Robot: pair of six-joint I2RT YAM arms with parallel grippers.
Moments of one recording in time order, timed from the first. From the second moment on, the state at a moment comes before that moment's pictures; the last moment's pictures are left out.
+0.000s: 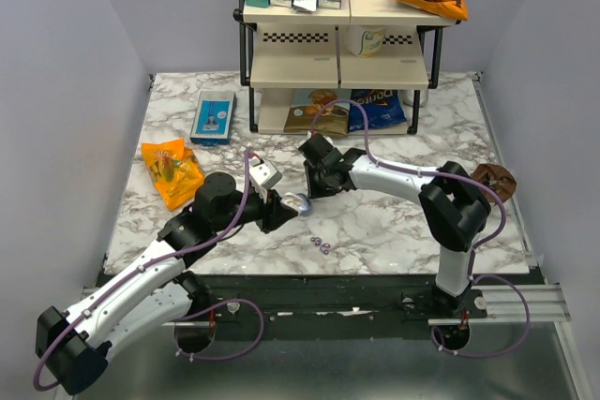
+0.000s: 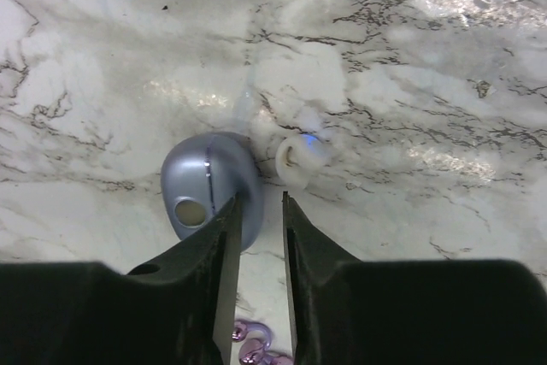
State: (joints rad) left arm -0.70 0.76 0.58 -0.14 0.41 -0.18; right arm 0.82 1.89 1.31 -0.47 0.10 0.59
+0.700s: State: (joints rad) left arm -0.70 0.75 0.58 -0.14 0.40 -0.18; right arm 0.76 1.90 1.29 -0.45 0.11 0.57
